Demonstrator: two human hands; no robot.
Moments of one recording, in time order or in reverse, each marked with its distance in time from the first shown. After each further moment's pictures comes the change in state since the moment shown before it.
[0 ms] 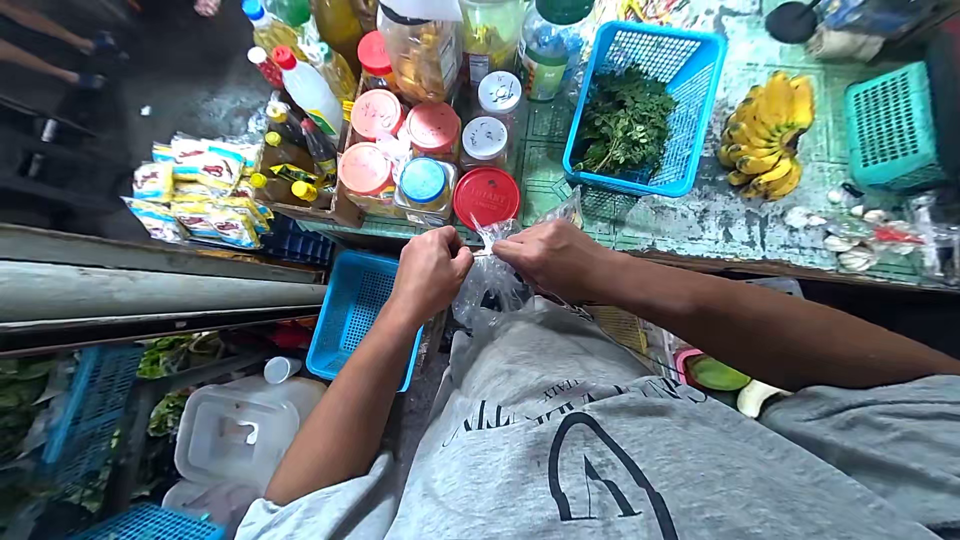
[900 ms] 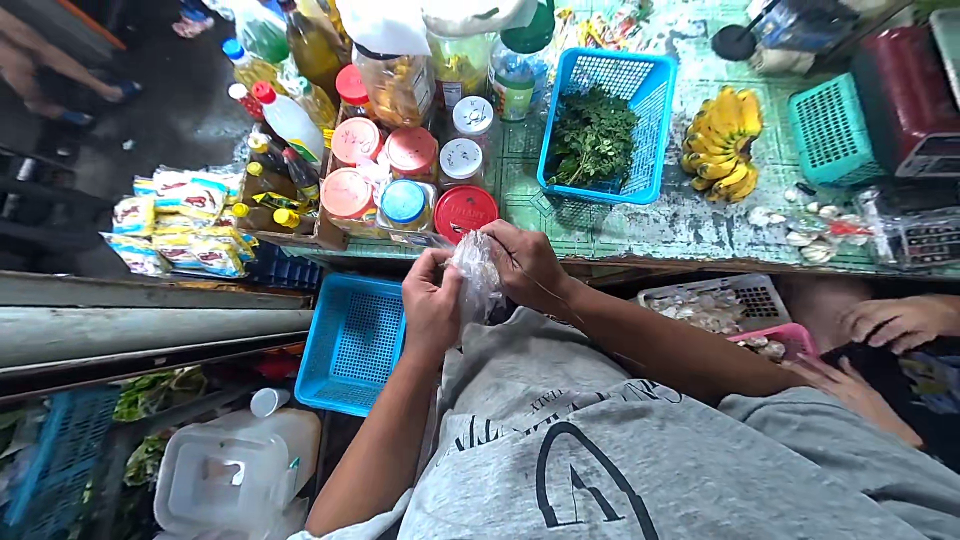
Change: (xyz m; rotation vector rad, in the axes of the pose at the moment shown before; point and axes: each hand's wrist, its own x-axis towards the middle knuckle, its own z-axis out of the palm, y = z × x) left_hand -0.021 0.016 0.055 -0.873 0.339 0.149; right_hand 0.003 -0.011 0.026 0.311 0.488 0.429
